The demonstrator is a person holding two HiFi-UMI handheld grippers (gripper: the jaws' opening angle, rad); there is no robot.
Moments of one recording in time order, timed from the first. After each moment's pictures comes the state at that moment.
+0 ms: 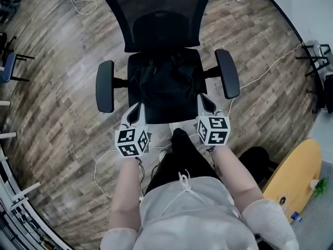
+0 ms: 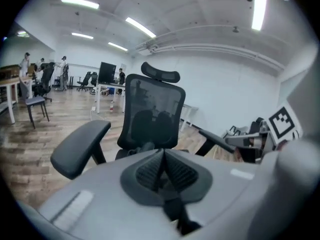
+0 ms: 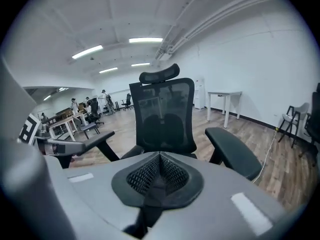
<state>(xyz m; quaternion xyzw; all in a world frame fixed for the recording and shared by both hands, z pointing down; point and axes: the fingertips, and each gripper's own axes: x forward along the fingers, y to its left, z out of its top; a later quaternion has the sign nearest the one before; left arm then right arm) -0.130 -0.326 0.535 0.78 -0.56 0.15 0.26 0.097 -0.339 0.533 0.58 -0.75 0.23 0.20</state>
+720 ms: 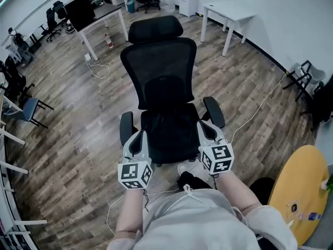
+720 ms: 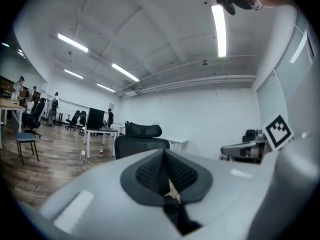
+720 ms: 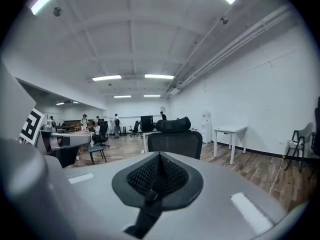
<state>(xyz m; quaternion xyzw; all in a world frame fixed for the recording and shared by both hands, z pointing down) -0.137 -0.254 0.239 0.83 -0.55 0.01 0.08 0.074 -0.260 0.260 0.59 -0.80 0.09 0.07</state>
